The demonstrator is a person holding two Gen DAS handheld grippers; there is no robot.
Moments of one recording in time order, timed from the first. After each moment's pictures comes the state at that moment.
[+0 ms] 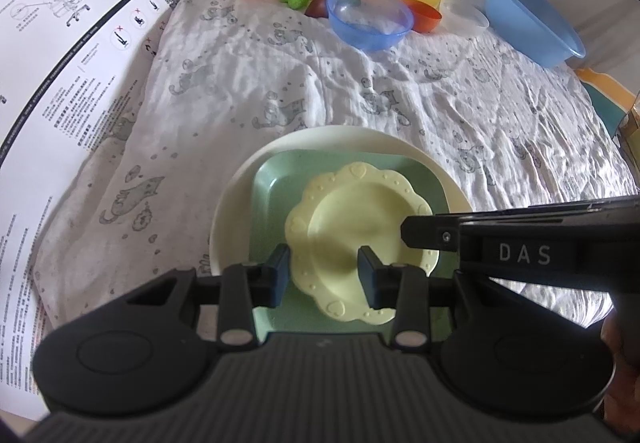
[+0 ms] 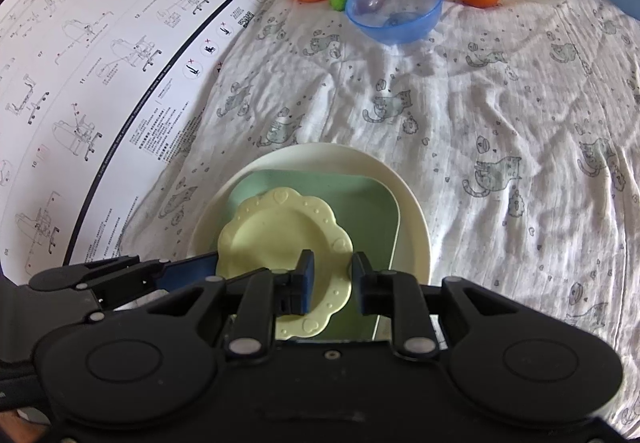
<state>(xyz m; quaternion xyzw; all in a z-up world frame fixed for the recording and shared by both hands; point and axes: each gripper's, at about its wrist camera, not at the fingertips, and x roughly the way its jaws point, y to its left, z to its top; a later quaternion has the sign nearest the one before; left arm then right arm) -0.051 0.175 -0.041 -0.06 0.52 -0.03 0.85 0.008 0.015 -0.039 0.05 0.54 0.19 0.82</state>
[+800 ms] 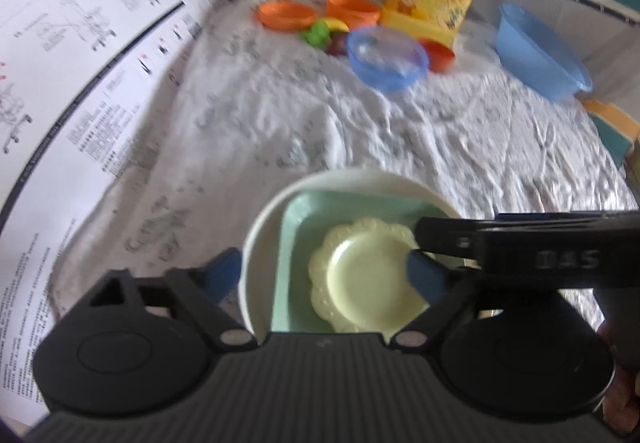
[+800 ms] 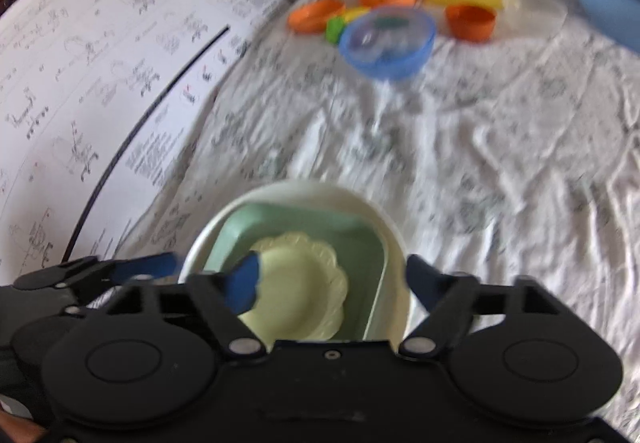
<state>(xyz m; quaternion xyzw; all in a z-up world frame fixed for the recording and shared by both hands) -0.054 0.189 -0.024 -0.08 0.47 -0.01 0.88 0.013 0.001 -0.023 0.05 0.48 0.19 0.85</state>
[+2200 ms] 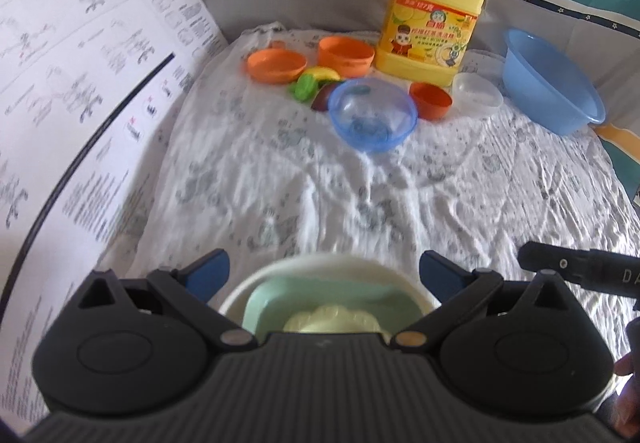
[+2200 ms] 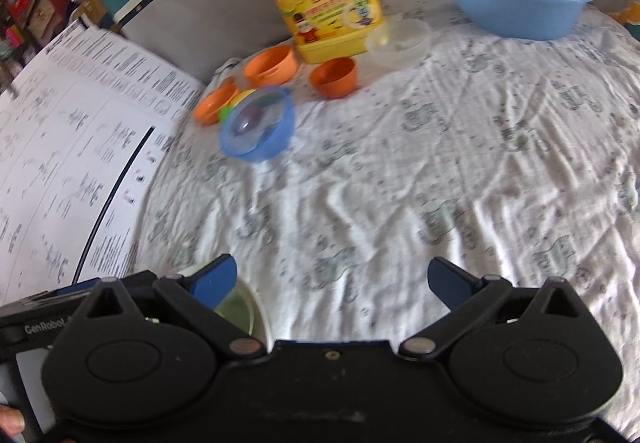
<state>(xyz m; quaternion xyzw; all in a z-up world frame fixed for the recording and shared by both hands) 0.003 0.145 0.012 -0.05 0.45 0.02 0.89 0.022 -0.113 -0.008 0.15 0.45 0.09 0.88</state>
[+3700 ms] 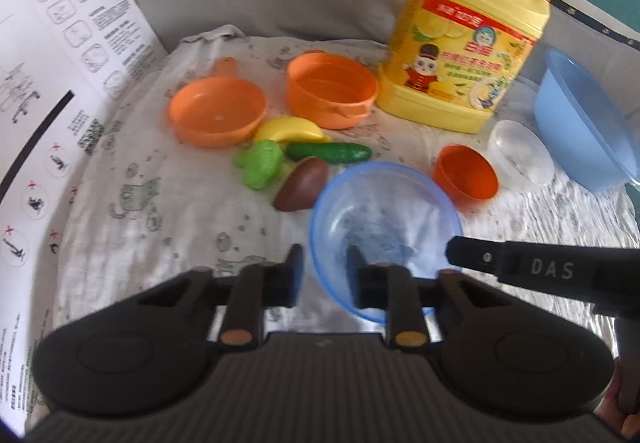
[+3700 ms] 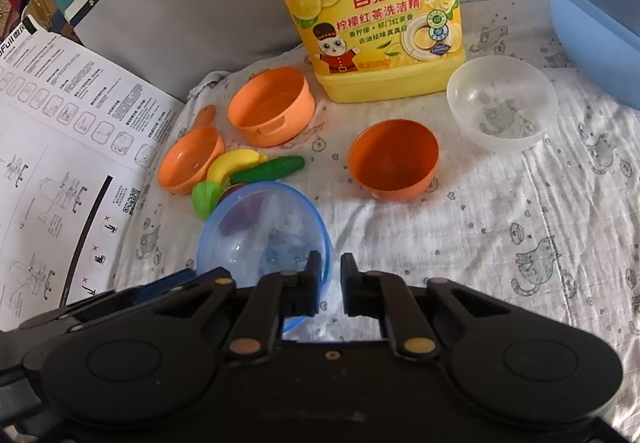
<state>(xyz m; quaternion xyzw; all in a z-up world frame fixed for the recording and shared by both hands) 0.196 0.159 -0.047 -0.07 0.47 -0.02 0.88 0.221 -0.029 -0.041 0.13 0.48 0.09 0.86</state>
